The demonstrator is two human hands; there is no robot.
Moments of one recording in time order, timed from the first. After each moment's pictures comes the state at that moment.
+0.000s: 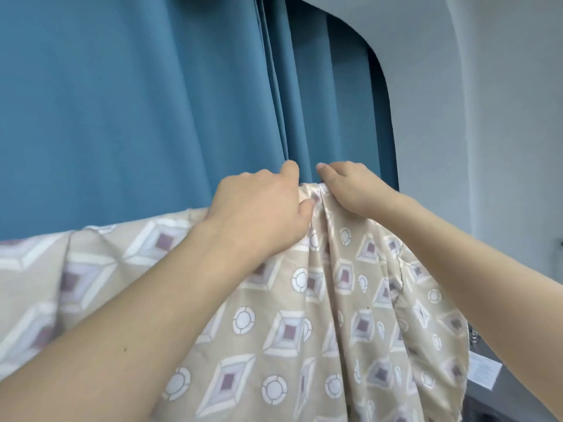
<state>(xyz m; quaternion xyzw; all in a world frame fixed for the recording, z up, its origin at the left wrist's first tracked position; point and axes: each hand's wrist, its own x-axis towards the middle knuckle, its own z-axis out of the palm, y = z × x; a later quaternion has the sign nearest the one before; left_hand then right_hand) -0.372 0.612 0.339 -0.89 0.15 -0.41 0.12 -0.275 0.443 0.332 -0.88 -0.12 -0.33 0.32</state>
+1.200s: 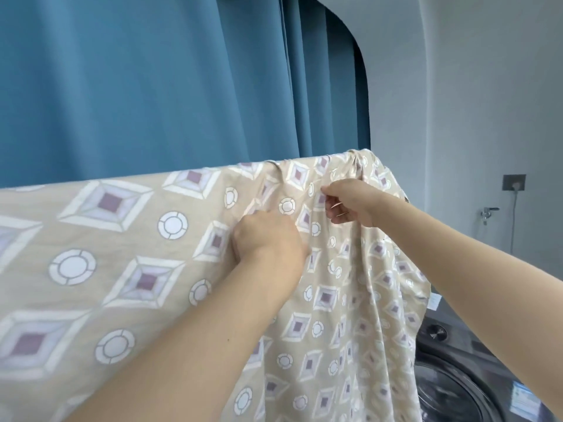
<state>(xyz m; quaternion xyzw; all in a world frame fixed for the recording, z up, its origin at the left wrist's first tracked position) -0.457 0.759 0.259 -0.96 0.06 -0.25 0.13 -0.387 0.587 0.276 -0.79 0.00 -0.11 0.60</state>
